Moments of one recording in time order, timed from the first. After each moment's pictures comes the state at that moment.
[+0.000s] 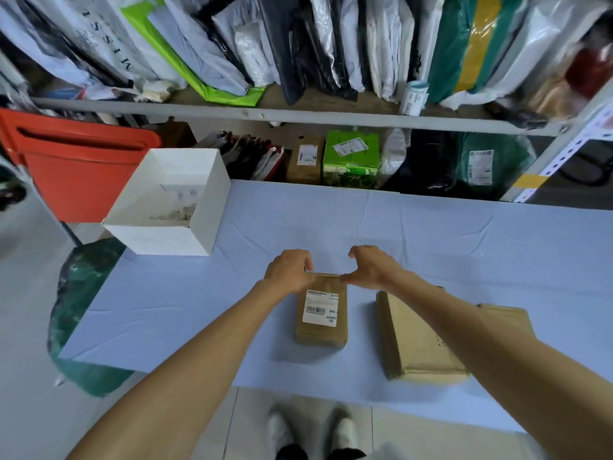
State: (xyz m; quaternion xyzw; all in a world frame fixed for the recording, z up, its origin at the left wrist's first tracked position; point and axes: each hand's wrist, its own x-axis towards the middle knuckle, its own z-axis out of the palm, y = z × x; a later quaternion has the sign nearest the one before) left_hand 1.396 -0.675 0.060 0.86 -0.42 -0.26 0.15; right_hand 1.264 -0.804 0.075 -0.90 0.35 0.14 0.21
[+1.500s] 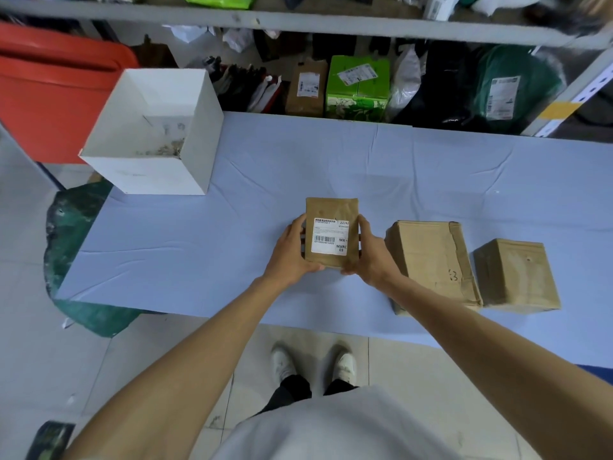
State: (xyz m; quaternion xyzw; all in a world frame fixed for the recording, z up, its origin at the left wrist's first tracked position) left_hand 1.352 -0.610 -0.012 0.77 -0.32 -0.37 0.41; right_hand 1.219 -0.729 -0.001 -0.76 0.41 -0.01 0.51
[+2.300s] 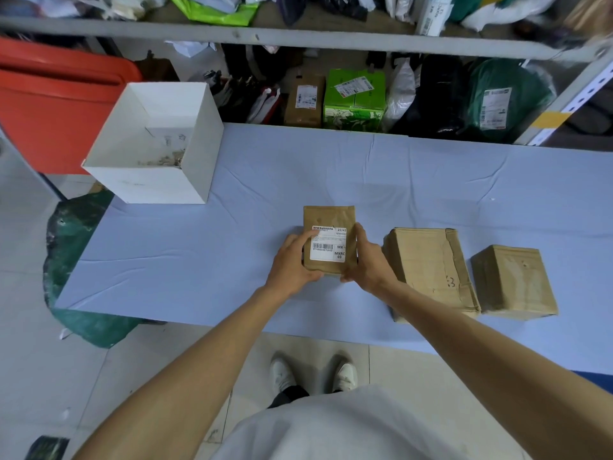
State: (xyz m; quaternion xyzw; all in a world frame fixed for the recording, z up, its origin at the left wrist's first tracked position) left_hand 1.348 -0.611 -0.021 0.80 -0.36 -0.32 0.37; right_hand 1.223 -0.730 -0.008 -0.79 0.41 0.02 0.45
